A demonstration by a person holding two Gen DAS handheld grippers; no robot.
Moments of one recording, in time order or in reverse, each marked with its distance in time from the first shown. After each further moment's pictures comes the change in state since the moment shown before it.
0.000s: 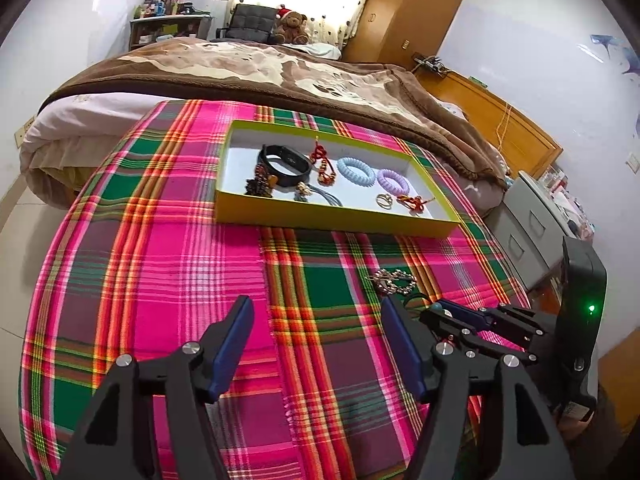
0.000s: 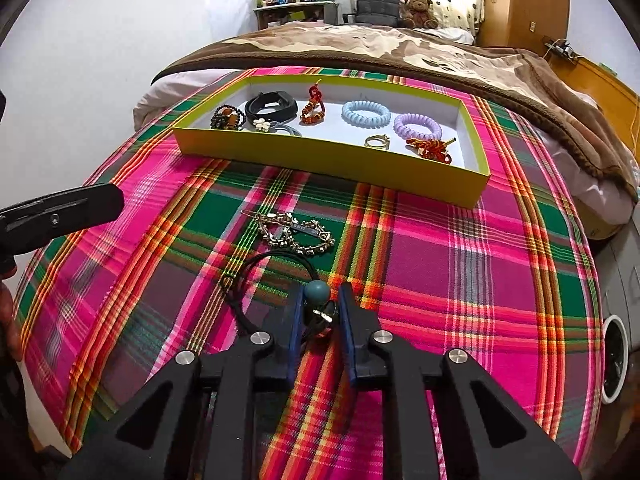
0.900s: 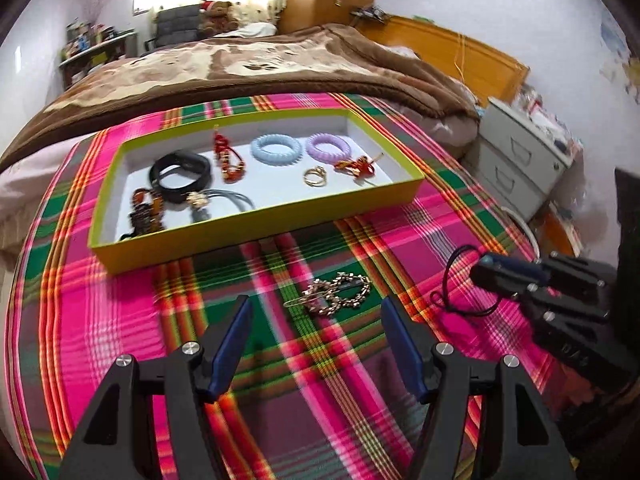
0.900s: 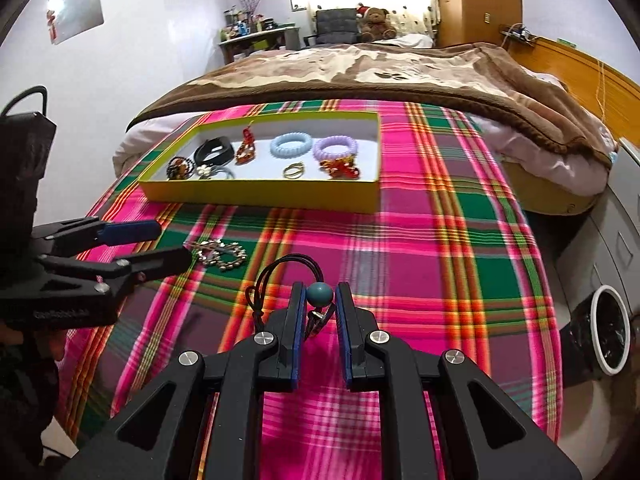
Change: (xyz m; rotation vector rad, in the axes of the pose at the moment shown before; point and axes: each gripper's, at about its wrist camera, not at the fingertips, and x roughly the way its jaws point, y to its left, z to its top) left arm 0.060 -0.070 0.013 0.283 0.109 -0.019; right arm -0.039 -0.061 -0.006 0.136 -0.090 -0.035
